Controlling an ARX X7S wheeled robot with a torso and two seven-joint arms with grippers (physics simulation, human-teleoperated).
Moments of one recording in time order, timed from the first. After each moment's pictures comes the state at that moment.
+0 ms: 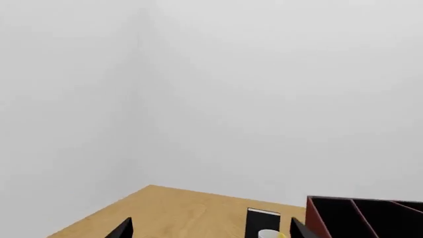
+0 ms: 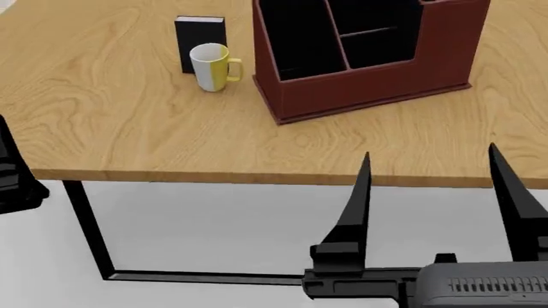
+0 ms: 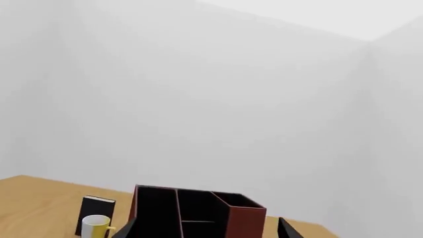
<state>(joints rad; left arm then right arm) -0.35 -0.17 -0.09 0.39 -0.21 -0.34 -0.18 0.25 0.41 -0.10 -1.01 0.27 0.81 0.36</state>
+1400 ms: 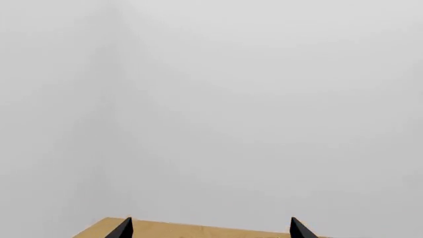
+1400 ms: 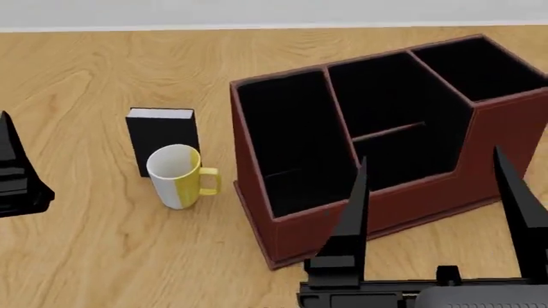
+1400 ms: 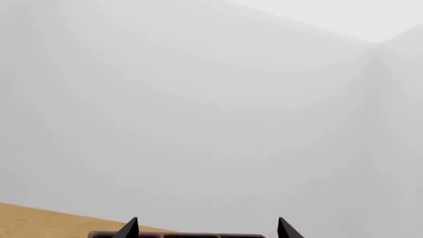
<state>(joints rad) -0.34 -0.23 -0.03 0.41 -0.21 -0.31 -0.22 0.30 0.69 -0.25 -1.03 0.53 0.68 0.72</state>
